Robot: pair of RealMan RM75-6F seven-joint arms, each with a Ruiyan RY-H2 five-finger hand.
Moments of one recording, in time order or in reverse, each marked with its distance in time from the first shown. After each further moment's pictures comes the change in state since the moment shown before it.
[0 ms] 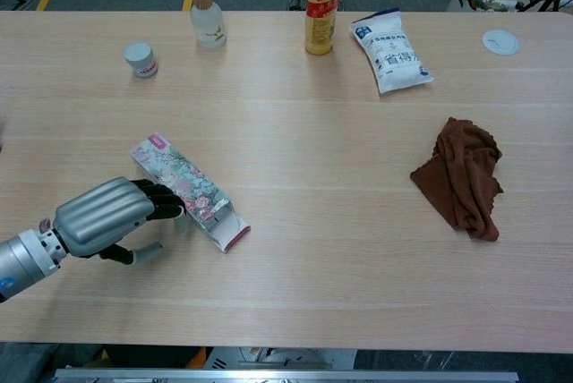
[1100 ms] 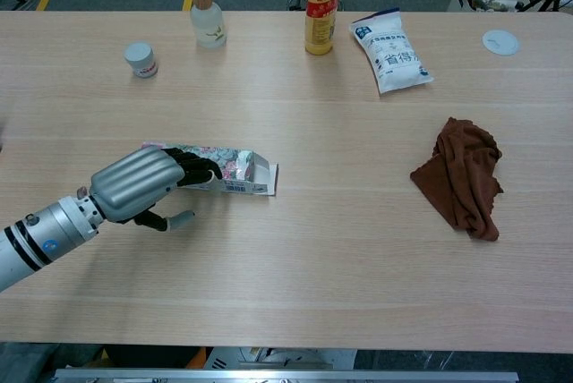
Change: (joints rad) left arm -0.087 -0.080 -0.064 0.069 -0.034 0.035 -0.067; right arm -0.028 -0.010 0.013 0.027 0.018 0.021 0.055
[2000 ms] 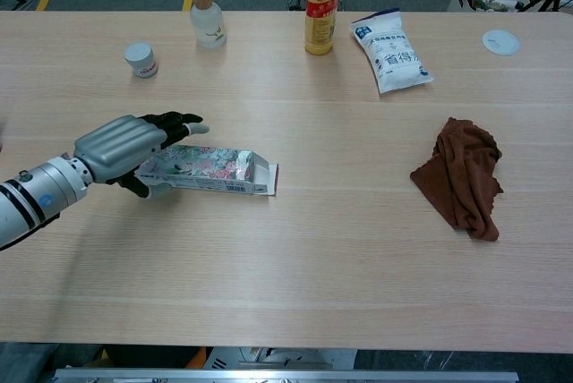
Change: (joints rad) left arm -0.068 0.109 -0.112 -0.165 -0.294 -0.257 0.198; right arm -0.003 -0.007 0.003 0.007 0.003 -0.009 0.014
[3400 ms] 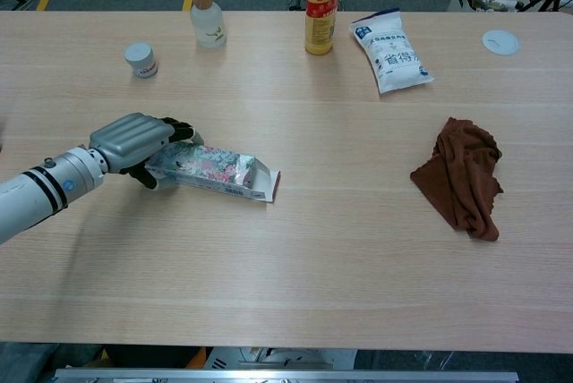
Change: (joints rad) left arm -0.055 -0.081 -0.012 0.153 -0.057 -0.070 -0.079; right arm -0.001 -0.026 -0.008 0.033 0.009 -0.031 0.026
